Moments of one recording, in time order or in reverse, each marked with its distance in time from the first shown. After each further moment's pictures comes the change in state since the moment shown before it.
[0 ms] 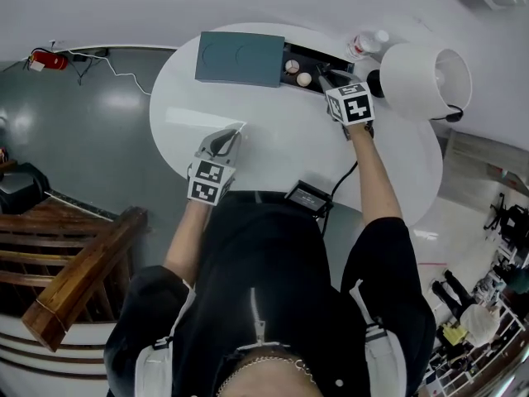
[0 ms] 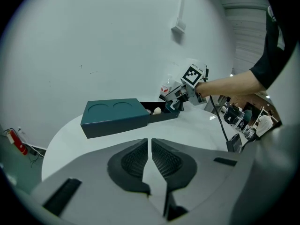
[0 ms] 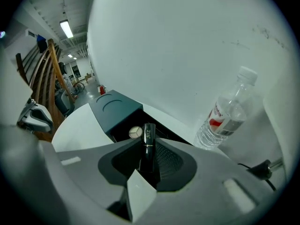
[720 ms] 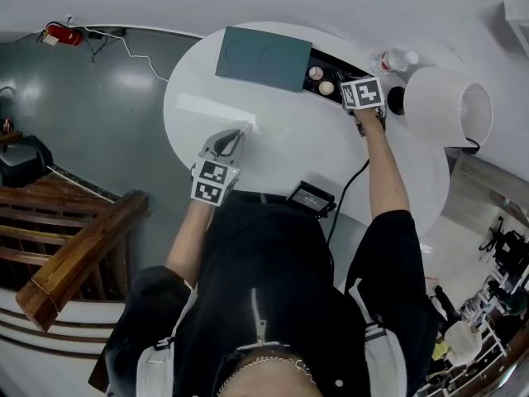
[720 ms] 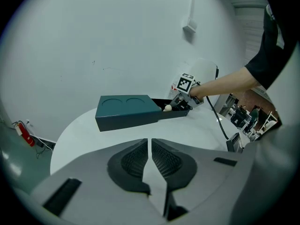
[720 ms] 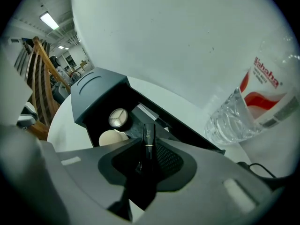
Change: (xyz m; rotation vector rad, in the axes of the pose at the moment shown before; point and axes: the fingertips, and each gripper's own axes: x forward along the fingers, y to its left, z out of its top) left arm -0.011 0.032 -0.013 -0.066 0.027 0.071; right arm 0.075 -0.027 -0.035 0.052 0.280 0.027
